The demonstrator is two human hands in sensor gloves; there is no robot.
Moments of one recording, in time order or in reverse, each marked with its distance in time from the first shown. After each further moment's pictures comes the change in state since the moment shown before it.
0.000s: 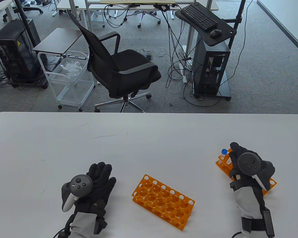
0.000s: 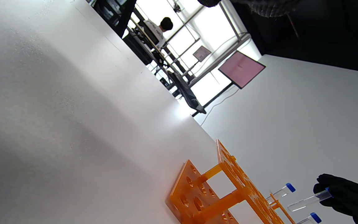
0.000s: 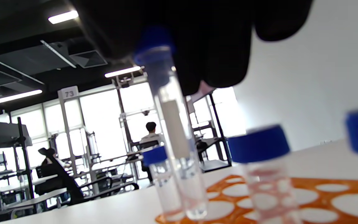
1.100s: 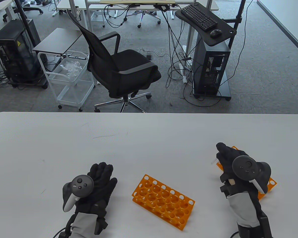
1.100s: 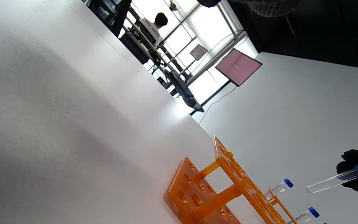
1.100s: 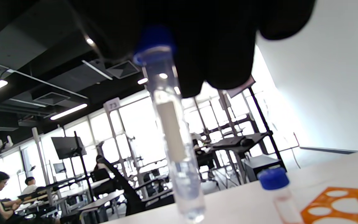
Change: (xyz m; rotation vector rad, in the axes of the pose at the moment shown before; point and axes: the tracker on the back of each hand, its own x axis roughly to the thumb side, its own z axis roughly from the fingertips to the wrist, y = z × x) left_hand 0.002 -0.002 -0.001 -0.005 -0.015 -0.017; right_hand 0.052 -0.040 0.016 0.020 -0.136 -0.166
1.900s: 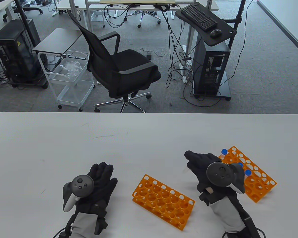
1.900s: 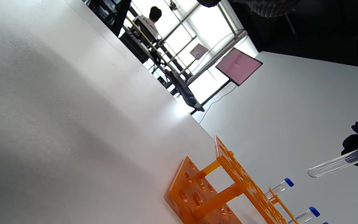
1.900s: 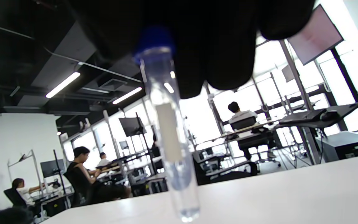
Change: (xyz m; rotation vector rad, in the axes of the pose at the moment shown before) left_hand 0.000 0.000 0.000 0.000 0.001 0.002; right_hand 0.078 0.022 0.009 0.123 -0.240 -0.131
